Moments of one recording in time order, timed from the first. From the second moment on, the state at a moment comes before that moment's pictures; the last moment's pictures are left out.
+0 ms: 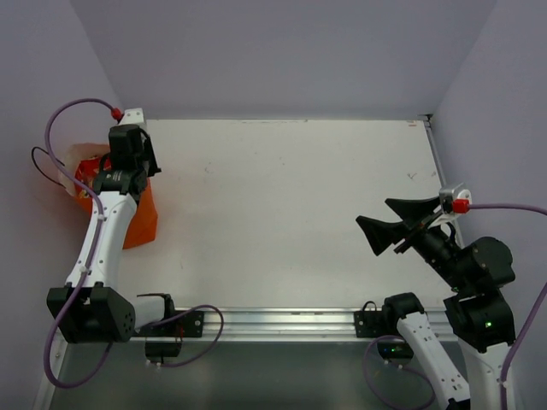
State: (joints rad) left arm 0.03 1.24 1.20 -0.53 -0.23 -0.09; right arm 0.22 0.40 1.01 -0.56 -0.41 0.32
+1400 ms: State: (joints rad) left arm -0.86 1.39 1.72 -0.75 -0.21 -0.26; right arm 0.22 0.41 1.02 -0.59 -0.37 0.31
